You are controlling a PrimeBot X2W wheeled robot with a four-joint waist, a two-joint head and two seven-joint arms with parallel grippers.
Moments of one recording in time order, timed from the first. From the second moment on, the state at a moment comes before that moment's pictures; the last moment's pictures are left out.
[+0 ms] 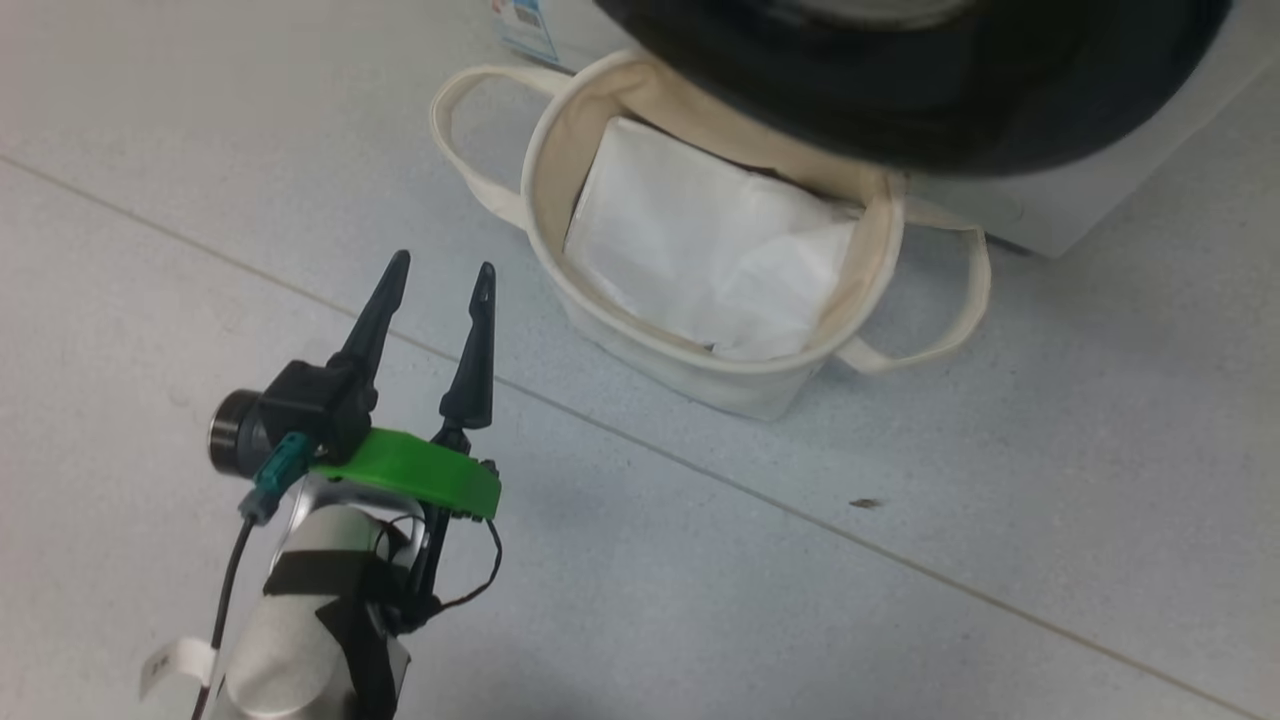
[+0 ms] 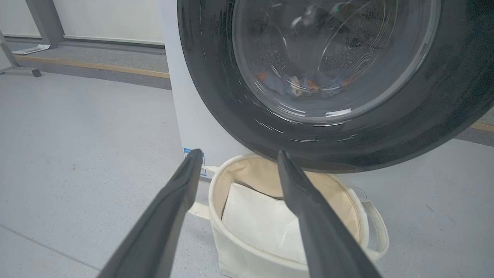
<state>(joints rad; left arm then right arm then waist) -0.52 0.03 -0.19 0.40 -0.19 -0.03 -0.25 -1.22 -0.48 0.11 0.73 1.57 0.13 0.82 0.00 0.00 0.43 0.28</state>
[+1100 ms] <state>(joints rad) -0.44 0.03 -0.10 0.44 -0.12 -0.06 -0.25 -0.84 -0.09 0.51 0.44 1.57 0.13 0.81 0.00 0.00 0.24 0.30</state>
